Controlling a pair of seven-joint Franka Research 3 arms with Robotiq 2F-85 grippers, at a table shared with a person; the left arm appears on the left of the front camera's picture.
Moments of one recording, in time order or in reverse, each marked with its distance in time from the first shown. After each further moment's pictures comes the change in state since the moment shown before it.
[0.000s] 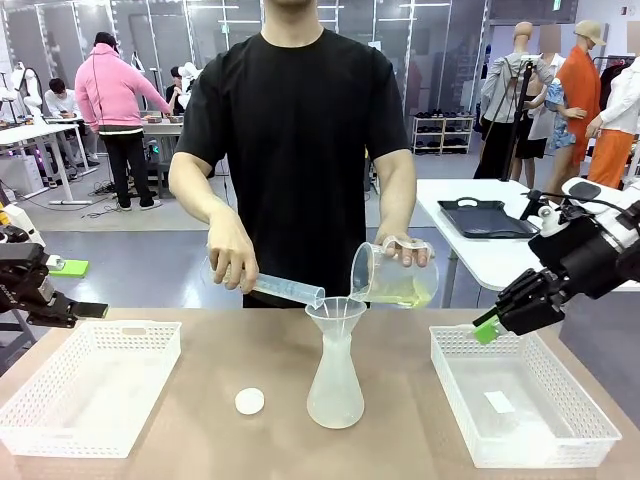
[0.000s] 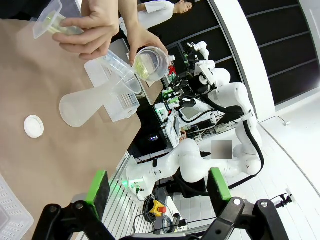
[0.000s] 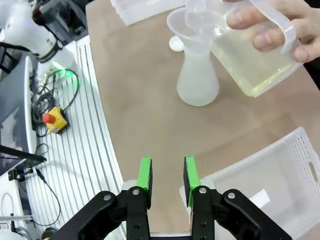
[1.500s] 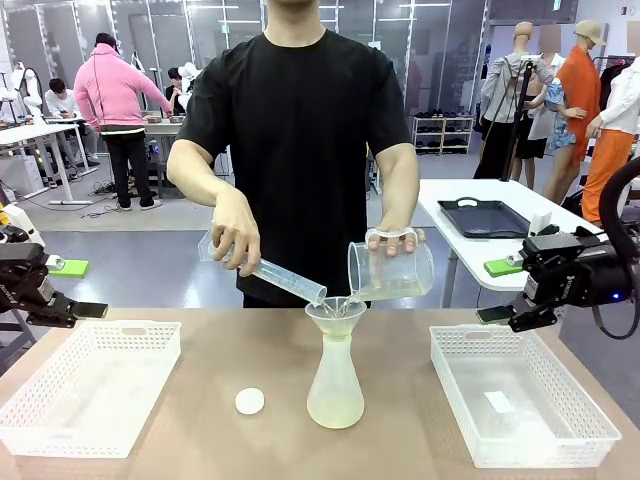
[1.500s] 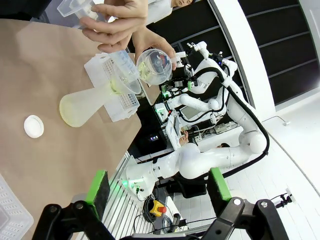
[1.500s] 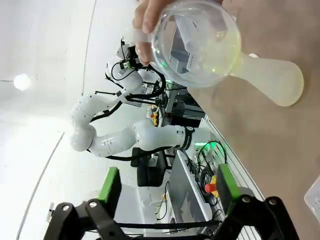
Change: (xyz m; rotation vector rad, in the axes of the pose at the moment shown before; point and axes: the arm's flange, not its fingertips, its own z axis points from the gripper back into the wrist) left arm 0.000 0.000 0.000 0.000 0.000 0.000; right arm -0.050 -0.074 -0.016 0.671 -0.318 -0.920
